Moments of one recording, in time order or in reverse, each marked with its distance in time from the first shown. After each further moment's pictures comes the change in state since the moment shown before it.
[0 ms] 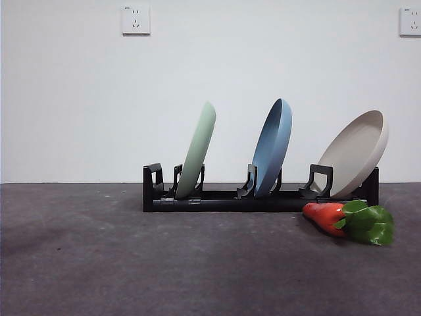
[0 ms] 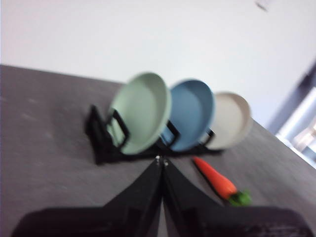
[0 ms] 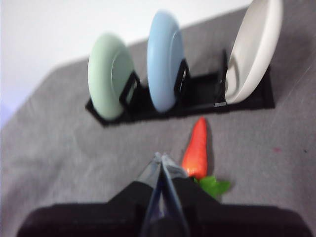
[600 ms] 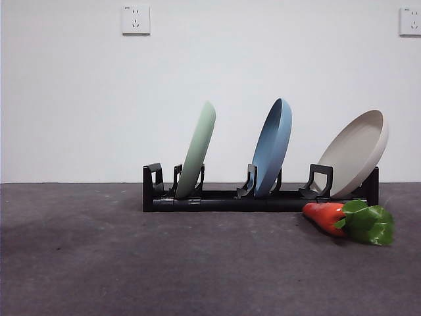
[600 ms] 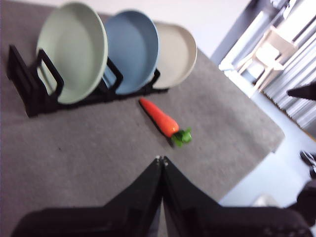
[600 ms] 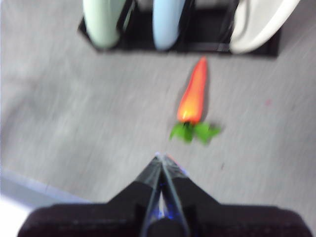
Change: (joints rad) left arm 0.000 0.323 0.332 -0.371 0.278 0.184; right arm 0.029 0.374 0.497 -0.571 -0.002 -0.294
